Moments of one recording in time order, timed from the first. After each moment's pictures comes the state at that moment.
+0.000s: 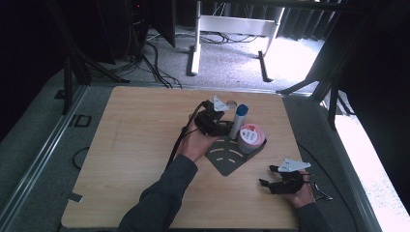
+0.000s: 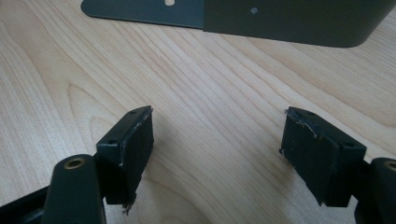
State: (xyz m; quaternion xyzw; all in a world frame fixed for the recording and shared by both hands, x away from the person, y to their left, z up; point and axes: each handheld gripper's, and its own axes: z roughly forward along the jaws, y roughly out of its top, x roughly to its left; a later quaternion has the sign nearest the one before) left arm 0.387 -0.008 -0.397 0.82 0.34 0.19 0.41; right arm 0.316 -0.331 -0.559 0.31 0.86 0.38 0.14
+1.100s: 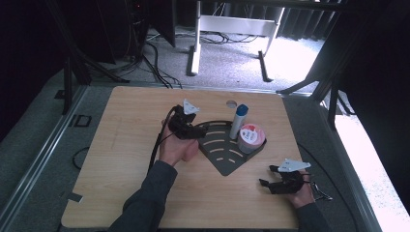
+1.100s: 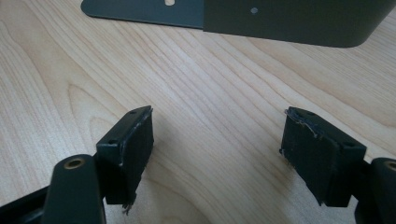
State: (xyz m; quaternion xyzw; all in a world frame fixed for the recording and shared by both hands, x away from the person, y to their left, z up) left arm 0.388 0.056 -0.426 0.79 0.41 0.21 0.41; right arm 0.316 -0.331 -0.559 0.31 0.86 0.38 0.14
